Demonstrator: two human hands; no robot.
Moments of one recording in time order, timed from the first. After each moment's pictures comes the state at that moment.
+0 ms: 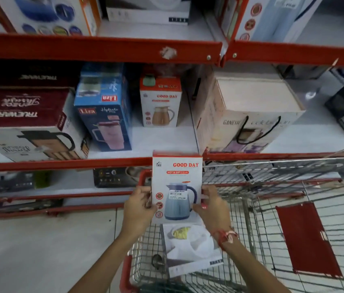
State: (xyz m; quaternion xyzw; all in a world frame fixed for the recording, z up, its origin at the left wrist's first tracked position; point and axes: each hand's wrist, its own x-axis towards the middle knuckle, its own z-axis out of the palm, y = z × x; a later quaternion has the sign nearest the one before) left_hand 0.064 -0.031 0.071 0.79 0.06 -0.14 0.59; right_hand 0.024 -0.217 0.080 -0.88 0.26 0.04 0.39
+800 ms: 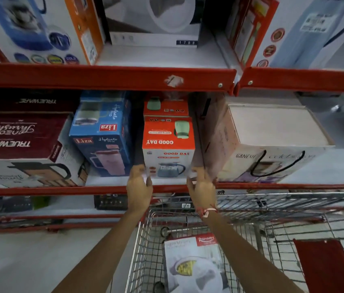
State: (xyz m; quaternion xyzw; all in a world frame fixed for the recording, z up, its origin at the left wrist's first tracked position) left_hand 0.220 -0.058 0.041 0.90 0.06 0.06 0.43; right_hand 0.185 -0.226 0.039 -0.94 0.11 -0.16 0.28
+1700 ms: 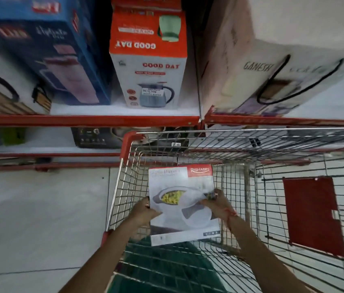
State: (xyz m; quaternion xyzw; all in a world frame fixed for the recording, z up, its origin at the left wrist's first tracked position) left_hand 0.037 -0.064 -0.083 0.73 0.21 -0.47 0.45; right_hand 0.006 -0.306 -0.097 -0.75 0.38 0.31 0.45
